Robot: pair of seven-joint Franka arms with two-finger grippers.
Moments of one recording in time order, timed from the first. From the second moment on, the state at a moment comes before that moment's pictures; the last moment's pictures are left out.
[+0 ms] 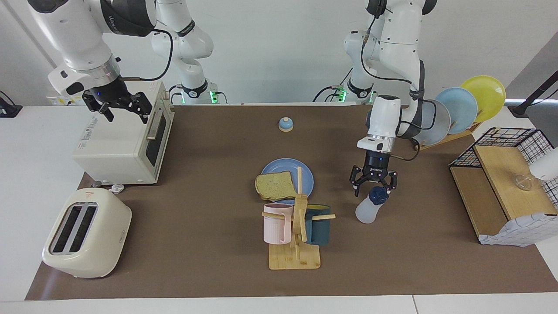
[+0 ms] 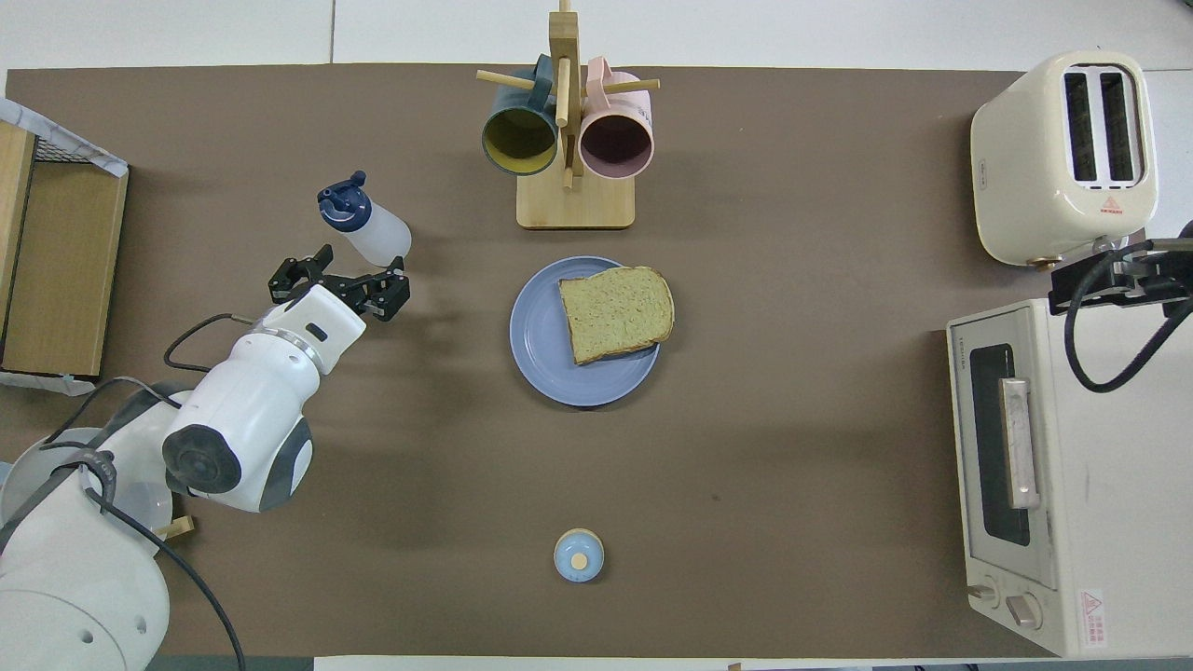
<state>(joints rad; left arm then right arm) -0.39 0.23 0.17 -2.45 0.22 3.50 -0.24 -0.06 -0.02 0.03 -1.63 -0.06 1.54 0.03</state>
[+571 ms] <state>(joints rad) -0.51 0.09 0.15 -2.58 0.24 3.50 -0.27 -0.06 -0.02 0.03 -1.63 -0.06 1.54 0.03</state>
